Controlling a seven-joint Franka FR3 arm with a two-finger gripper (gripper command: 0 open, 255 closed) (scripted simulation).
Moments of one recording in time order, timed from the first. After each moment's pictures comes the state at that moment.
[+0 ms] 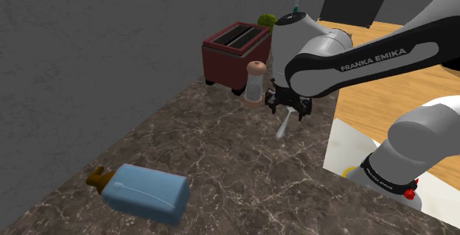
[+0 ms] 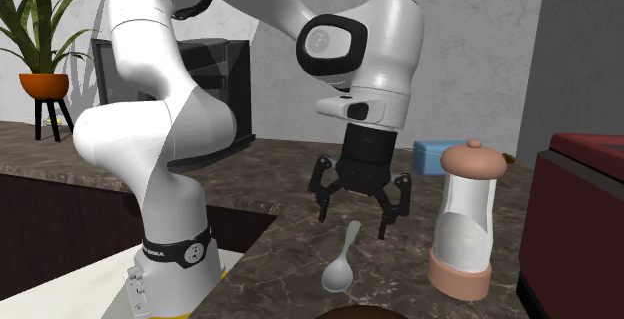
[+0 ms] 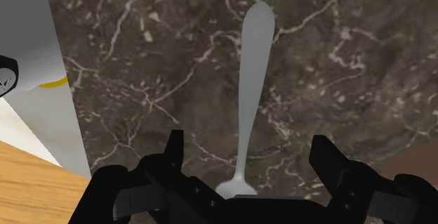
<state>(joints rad) -0.21 -0.54 0.69 -2.69 0.21 2.09 1.43</state>
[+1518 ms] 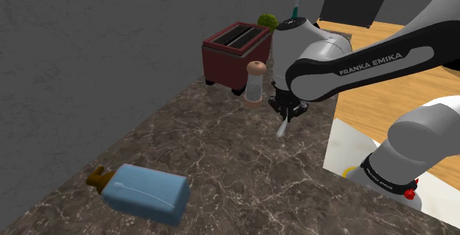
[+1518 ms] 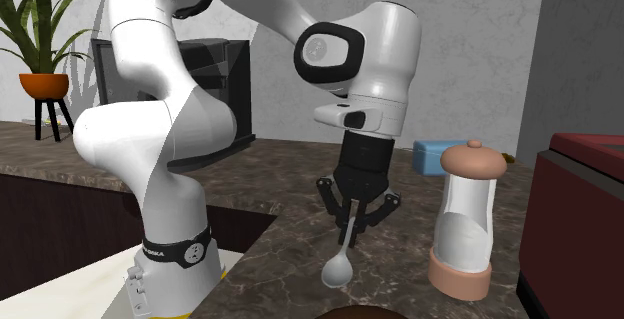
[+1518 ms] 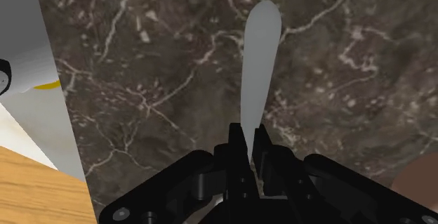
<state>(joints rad) -0.22 -0.52 0.70 -2.71 0.22 2.13 1.43</state>
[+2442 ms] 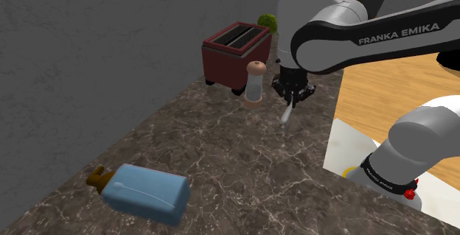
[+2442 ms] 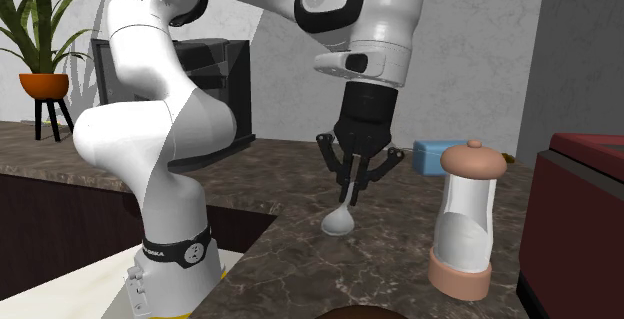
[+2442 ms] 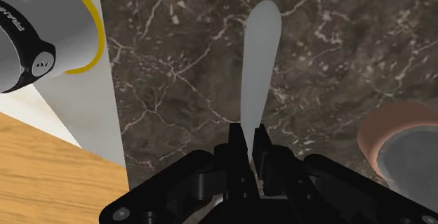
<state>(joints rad) -0.20 -0.64 0.61 -2.60 0.20 1.91 1.38</state>
